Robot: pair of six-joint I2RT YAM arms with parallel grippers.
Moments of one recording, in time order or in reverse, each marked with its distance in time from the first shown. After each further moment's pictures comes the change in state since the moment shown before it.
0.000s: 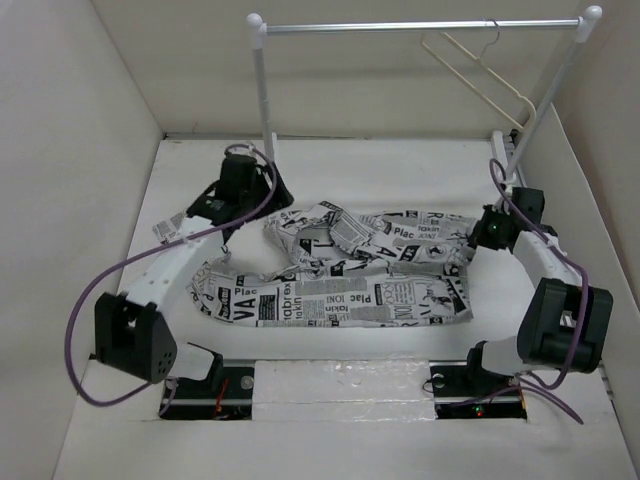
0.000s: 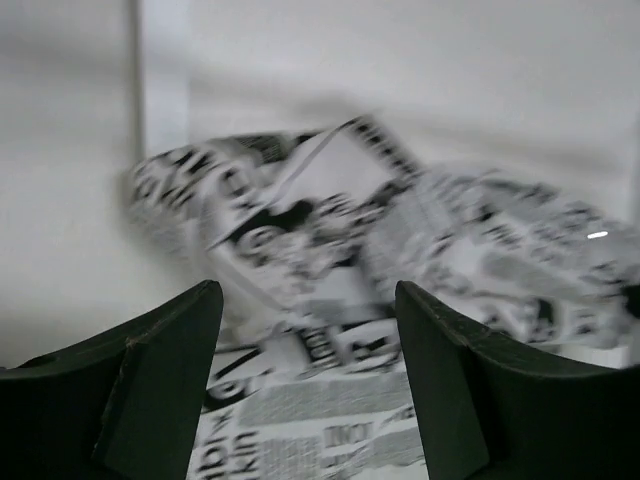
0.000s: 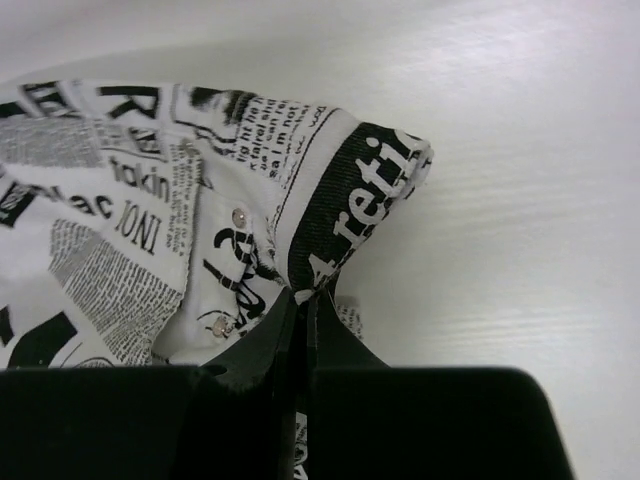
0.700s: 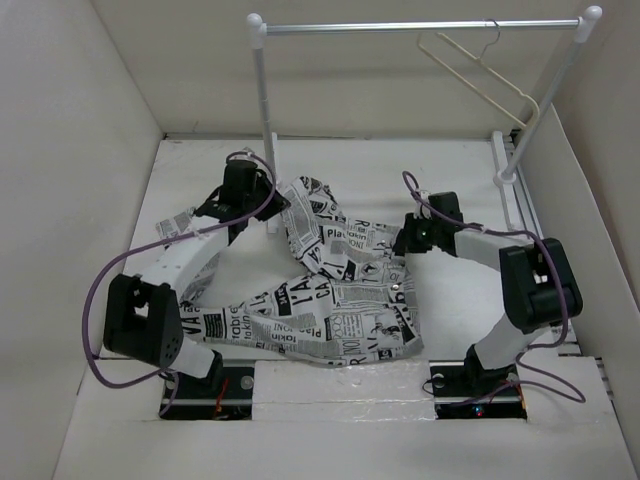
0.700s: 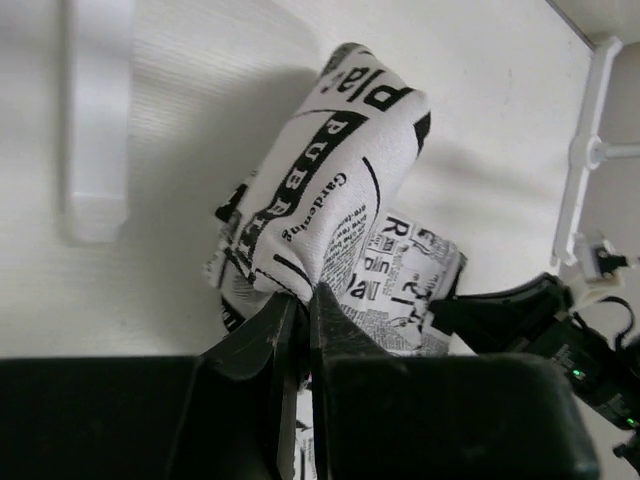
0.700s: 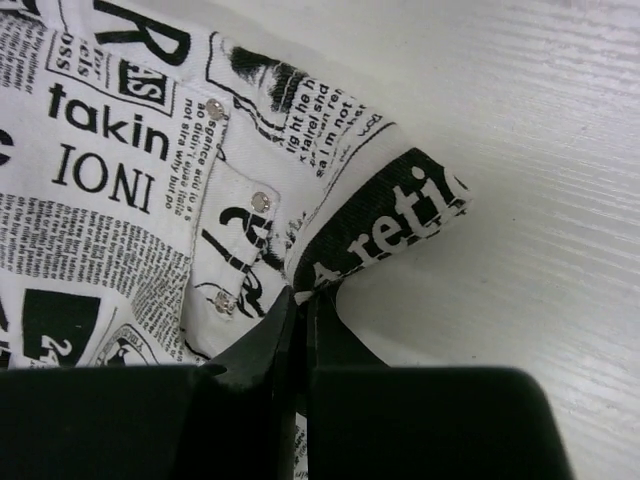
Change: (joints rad) left arm 0.029 0.162 -0.150 0.257 0.122 -0.158; right arm 0.411 0.294 -0.034 0.303 -0.141 0.144
